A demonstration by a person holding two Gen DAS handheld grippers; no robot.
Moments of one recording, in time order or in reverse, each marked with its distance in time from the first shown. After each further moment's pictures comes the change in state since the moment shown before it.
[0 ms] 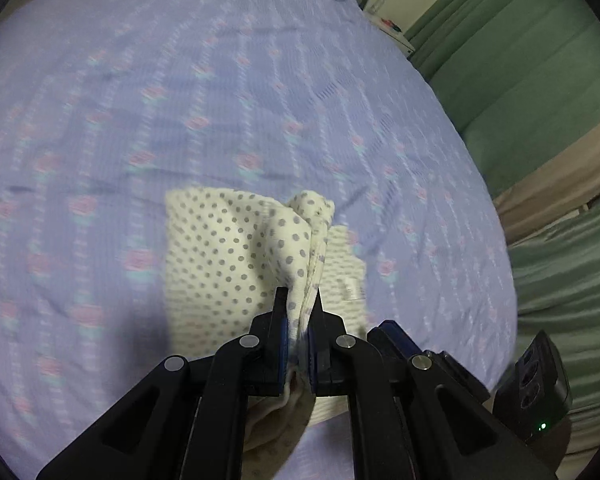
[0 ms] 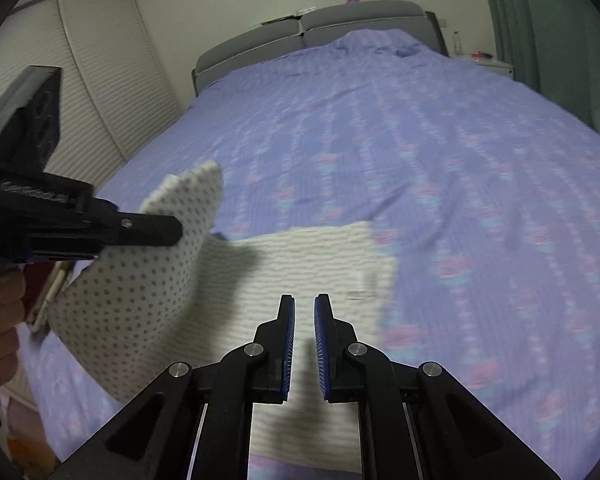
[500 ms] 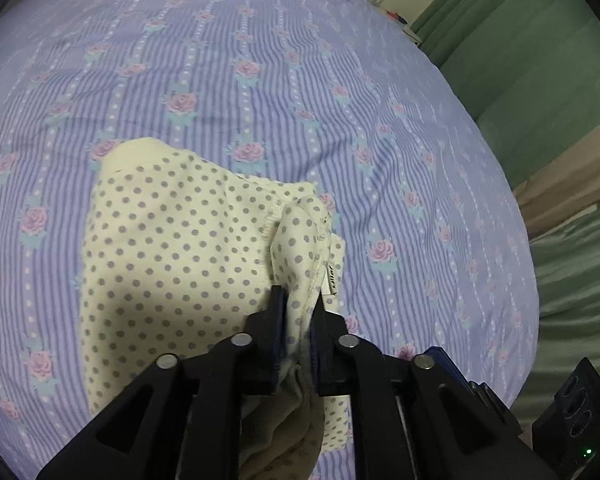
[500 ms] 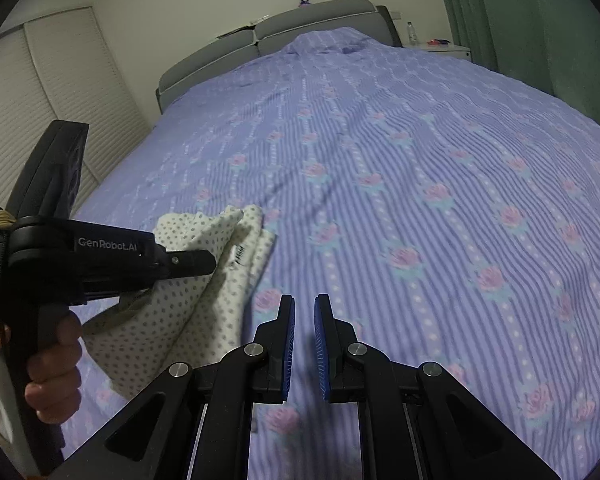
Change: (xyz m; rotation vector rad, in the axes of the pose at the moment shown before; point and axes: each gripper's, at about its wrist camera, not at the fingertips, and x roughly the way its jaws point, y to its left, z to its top) left arm 0.067 -0.034 -0.032 0.017 -0.014 0.059; right arm -0.027 -0.073 -0.025 0.110 -0.018 -0.057
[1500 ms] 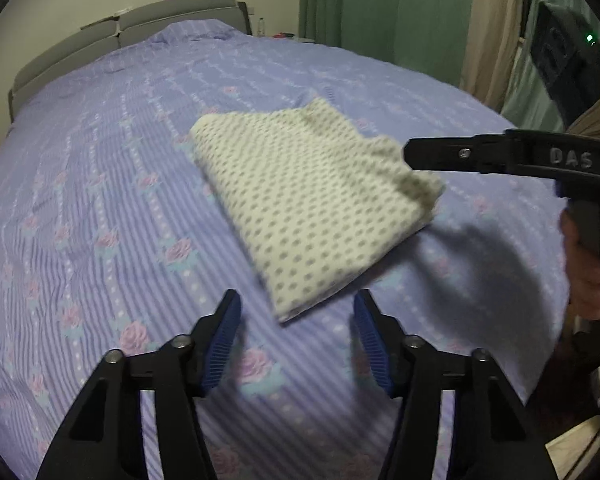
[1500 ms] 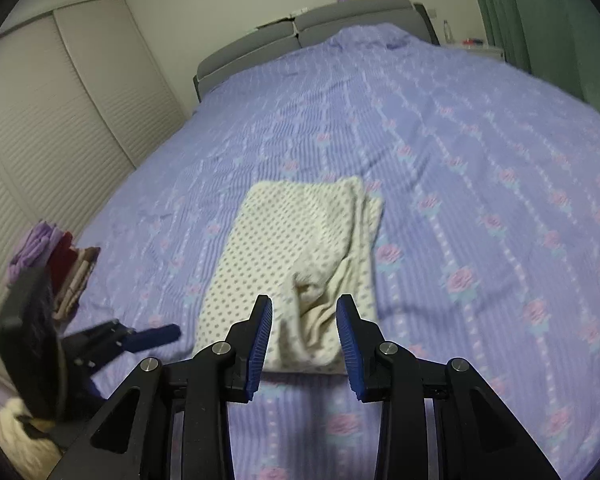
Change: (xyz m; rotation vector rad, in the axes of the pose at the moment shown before) left arm -0.075 0.074 -0.143 0.566 -0.200 0.076; right arm -0.018 0.075 -0.029 -0.041 0.031 0.122
